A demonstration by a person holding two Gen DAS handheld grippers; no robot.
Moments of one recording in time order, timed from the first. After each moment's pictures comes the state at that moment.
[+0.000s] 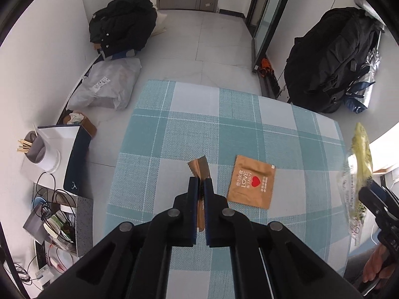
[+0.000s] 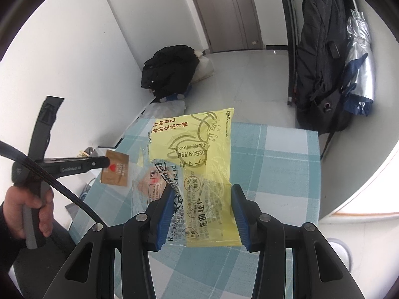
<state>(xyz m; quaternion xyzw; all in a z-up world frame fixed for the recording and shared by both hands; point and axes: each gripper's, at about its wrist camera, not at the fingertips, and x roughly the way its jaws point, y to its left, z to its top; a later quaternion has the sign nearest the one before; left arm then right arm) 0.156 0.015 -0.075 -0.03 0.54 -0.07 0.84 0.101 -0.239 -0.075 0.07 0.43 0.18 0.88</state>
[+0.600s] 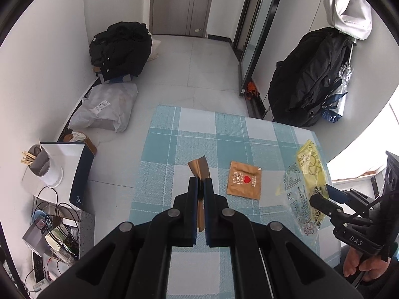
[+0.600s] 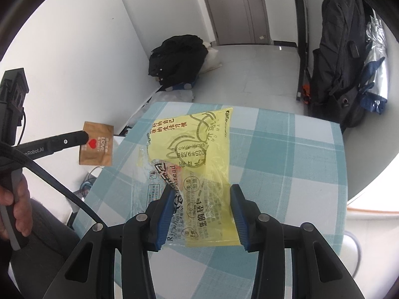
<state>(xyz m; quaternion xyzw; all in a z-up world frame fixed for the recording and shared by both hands) 0.119 0.044 -0.037 -0.04 0.47 -0.10 0.88 0.084 -0.185 -0.084 0.05 0.44 0.19 0.87</state>
